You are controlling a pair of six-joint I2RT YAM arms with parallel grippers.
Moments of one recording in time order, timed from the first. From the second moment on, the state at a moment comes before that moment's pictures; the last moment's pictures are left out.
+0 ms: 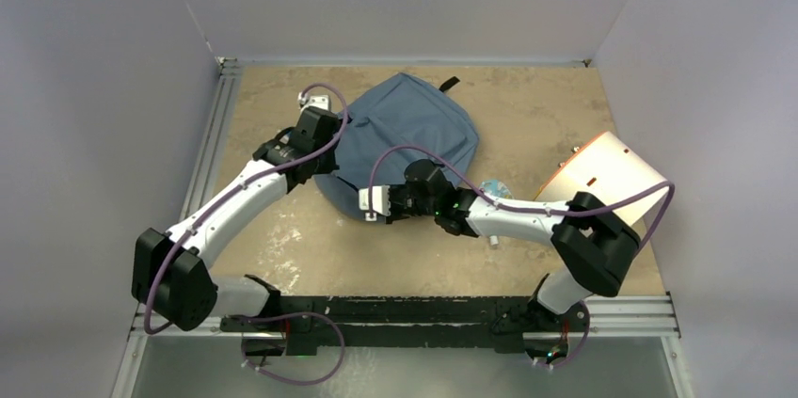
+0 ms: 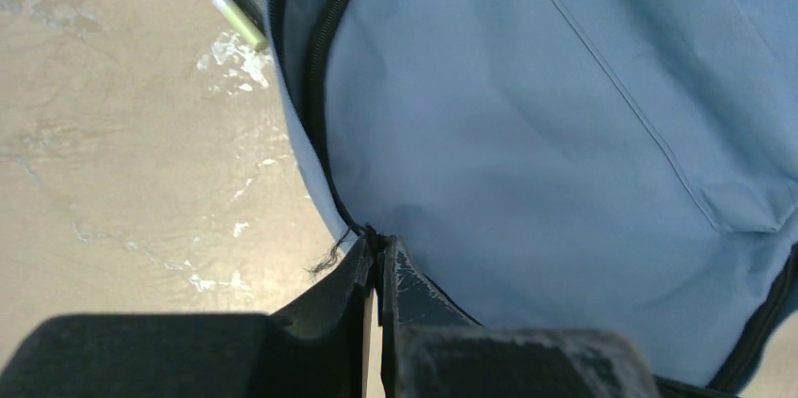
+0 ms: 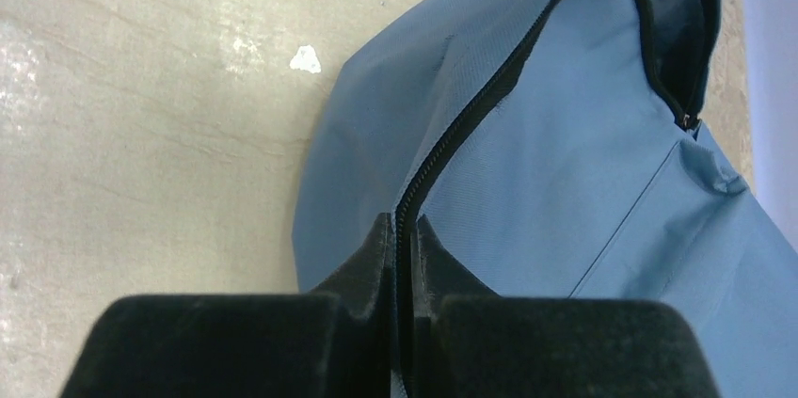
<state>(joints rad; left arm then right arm) -0.51 1.31 1.07 -0.61 -0.38 -0.46 0.94 1.56 0.82 0.23 -0.32 -0.72</state>
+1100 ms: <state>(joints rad) -0.31 1.42 1.15 -0.38 -0.17 -0.19 0.94 1.29 0.82 -0.01 -0.40 -0.55</state>
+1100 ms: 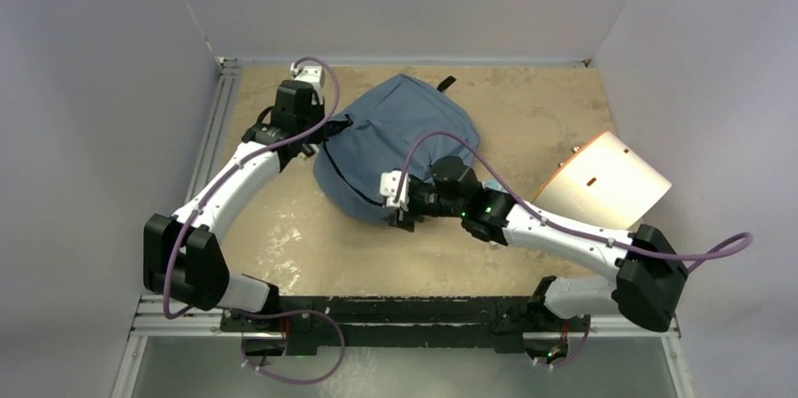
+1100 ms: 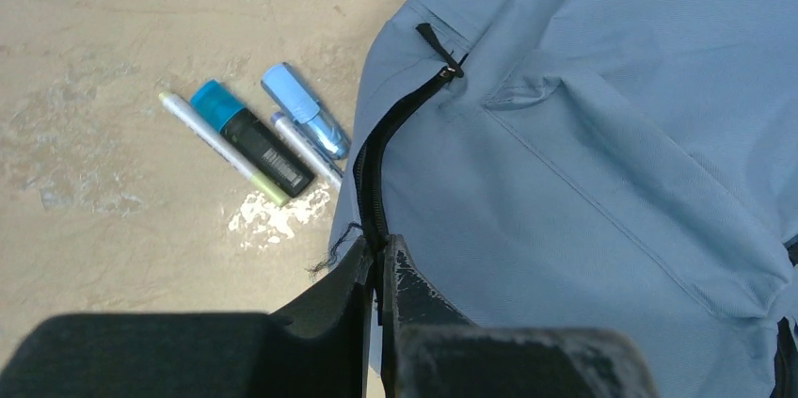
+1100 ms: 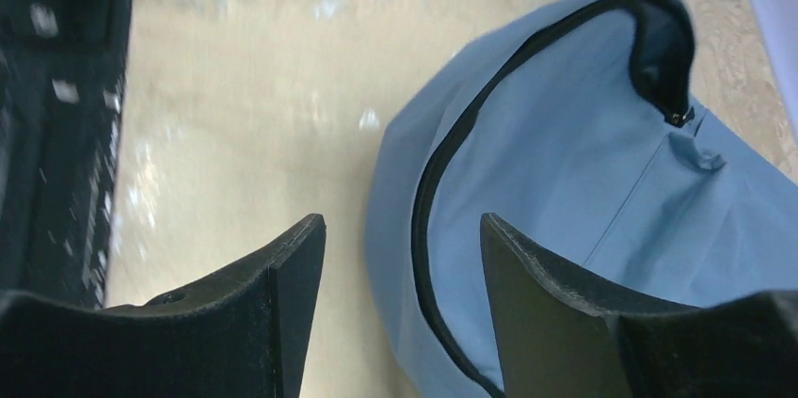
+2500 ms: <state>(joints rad) -0.31 1.40 1.08 -0.29 -0.08 -0.18 0.94 1.91 1.30 0.21 -0.06 0.70</state>
